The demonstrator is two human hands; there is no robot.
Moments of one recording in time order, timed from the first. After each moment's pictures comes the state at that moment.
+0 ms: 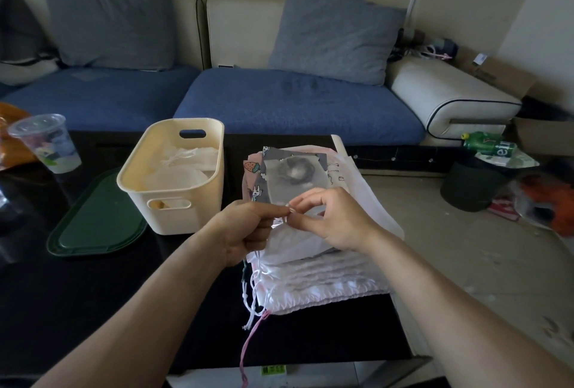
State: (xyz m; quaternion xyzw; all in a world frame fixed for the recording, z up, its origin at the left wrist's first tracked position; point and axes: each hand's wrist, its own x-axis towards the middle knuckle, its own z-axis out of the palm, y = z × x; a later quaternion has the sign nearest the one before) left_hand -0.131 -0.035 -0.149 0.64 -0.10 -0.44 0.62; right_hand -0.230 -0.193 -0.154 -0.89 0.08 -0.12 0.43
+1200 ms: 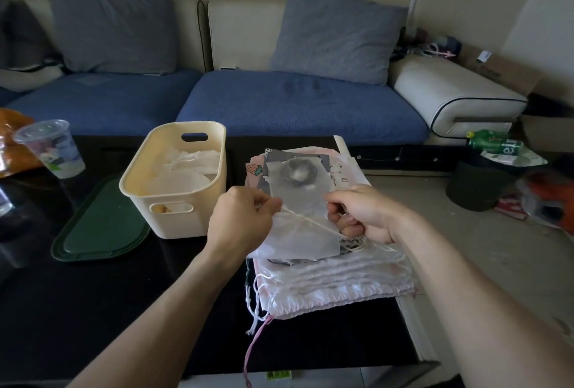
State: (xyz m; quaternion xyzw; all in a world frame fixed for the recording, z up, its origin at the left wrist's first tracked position) left_hand -0.134 -0.034 -0.148 0.87 -0.26 -0.01 0.42; right_hand -0.228 -0.221 -0.133 -0.67 0.31 0.02 0.67
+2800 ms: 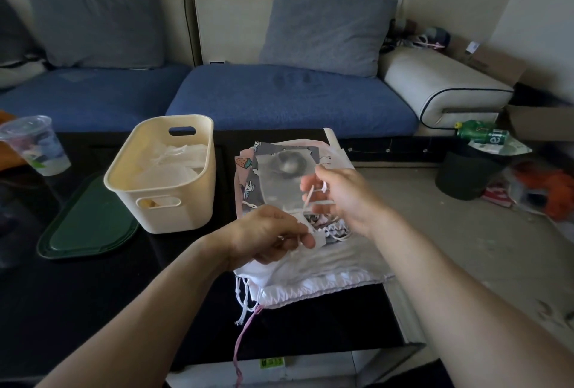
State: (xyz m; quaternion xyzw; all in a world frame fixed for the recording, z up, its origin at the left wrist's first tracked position) left_hand -0.156 -0.043 -0.144 0.66 -0.32 -0.50 0.47; right_hand -0.230 -0.210 -0.139 -0.67 0.25 -0.11 0.69
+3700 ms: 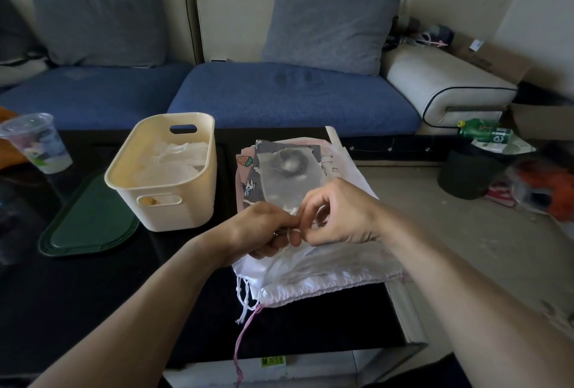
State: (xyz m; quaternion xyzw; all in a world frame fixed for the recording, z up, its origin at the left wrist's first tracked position) left_hand -0.154 -0.041 -0.140 0.72 -0.32 -0.44 0.42; right_hand -0.255 -0.200 -0.126 -0.92 0.02 -0.01 0.40
